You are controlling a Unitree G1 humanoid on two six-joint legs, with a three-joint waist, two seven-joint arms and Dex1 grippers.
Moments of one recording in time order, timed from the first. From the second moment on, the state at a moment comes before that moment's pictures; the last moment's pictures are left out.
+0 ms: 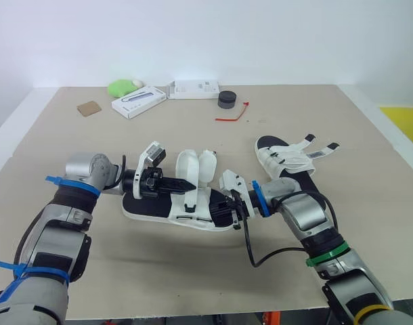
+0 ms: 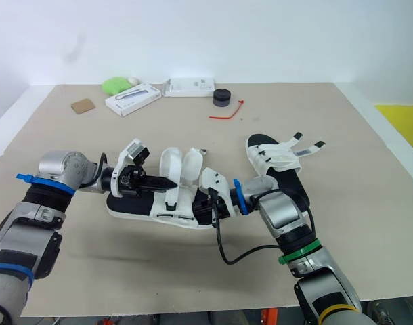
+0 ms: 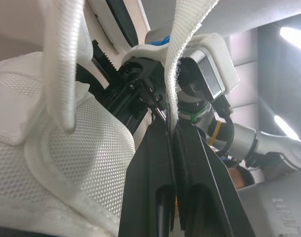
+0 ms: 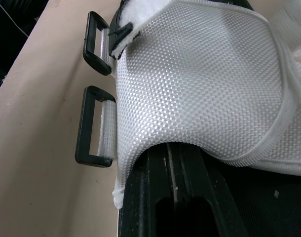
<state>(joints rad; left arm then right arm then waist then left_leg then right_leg) -0.91 0.53 -0.16 0.54 -0.72 1.42 -1.35 -0.60 -0.45 0.35 0.11 0.20 0.49 1.29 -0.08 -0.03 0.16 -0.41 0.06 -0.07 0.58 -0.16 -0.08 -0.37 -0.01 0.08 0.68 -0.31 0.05</state>
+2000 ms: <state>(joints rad) -0.77 0.69 -0.24 0.21 -0.73 1.23 -1.45 -0.58 -0.46 0.35 0.09 0.23 0.52 1.28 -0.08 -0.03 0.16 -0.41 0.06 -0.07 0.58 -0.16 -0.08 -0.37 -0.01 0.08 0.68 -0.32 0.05</state>
